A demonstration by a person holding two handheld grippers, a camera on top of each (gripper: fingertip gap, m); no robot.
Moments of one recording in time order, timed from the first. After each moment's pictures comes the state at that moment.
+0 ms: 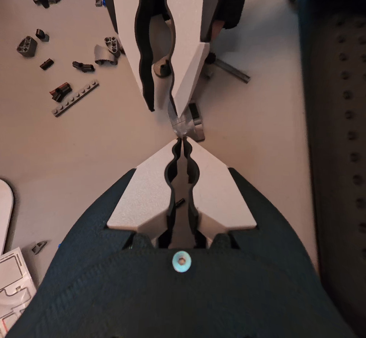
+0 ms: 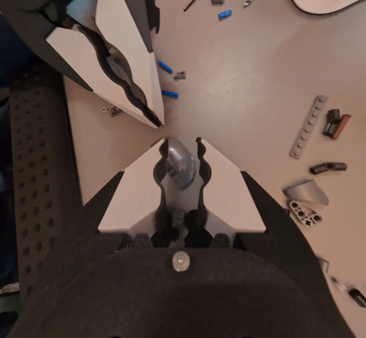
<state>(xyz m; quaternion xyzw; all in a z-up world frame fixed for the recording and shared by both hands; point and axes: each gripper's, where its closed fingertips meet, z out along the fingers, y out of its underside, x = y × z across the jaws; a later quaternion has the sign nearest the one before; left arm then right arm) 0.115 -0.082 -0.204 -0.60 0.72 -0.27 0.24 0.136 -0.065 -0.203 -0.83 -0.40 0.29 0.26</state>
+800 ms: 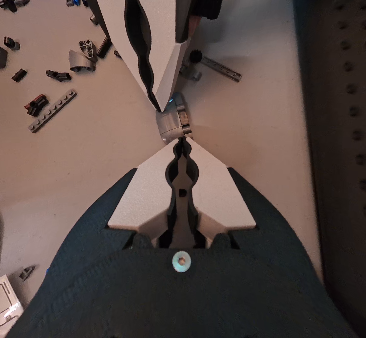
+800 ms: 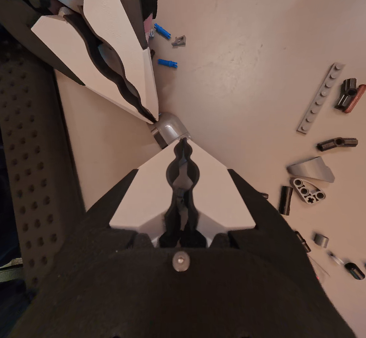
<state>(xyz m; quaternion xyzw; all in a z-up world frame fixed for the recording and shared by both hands) 0.126 -0.097 -0.217 -0.58 0.74 -0.25 0.23 0.152 -0.080 -0.217 -0.84 -0.42 0.27 0.22</state>
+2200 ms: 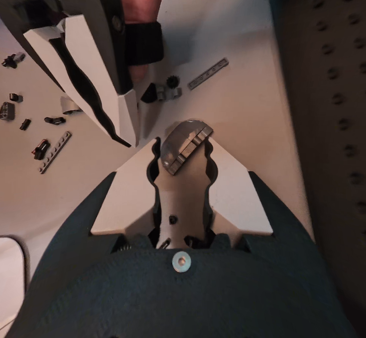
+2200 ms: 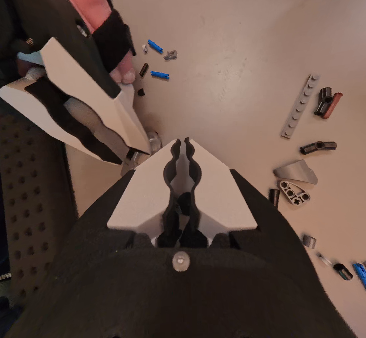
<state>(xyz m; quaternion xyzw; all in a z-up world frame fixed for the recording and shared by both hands) 0.148 -0.124 -0.215 -0.52 0.79 -0.21 0.25 0.153 -0.068 -0.212 -0.83 -0.41 0.27 0.24</state>
